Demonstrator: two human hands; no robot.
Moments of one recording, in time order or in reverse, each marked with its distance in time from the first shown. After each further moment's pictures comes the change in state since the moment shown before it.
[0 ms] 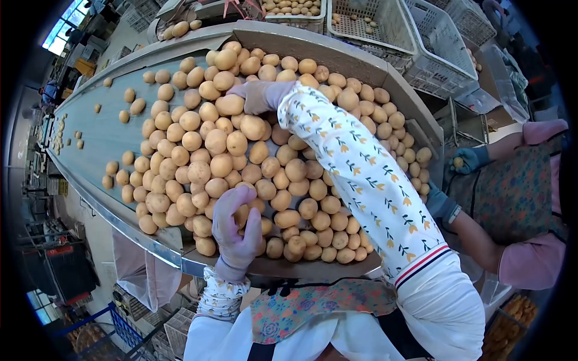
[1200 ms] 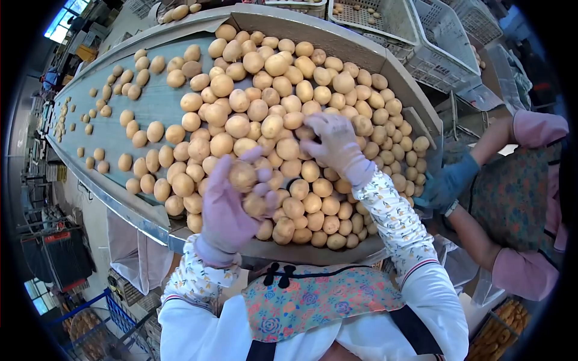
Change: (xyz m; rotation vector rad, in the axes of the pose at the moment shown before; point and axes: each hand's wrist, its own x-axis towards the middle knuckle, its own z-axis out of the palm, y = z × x) left_hand 0.035 0.047 0.000 -1.632 -0.040 -1.159; right_hand -0.191 0.085 0.114 0.224 0.664 -0.195
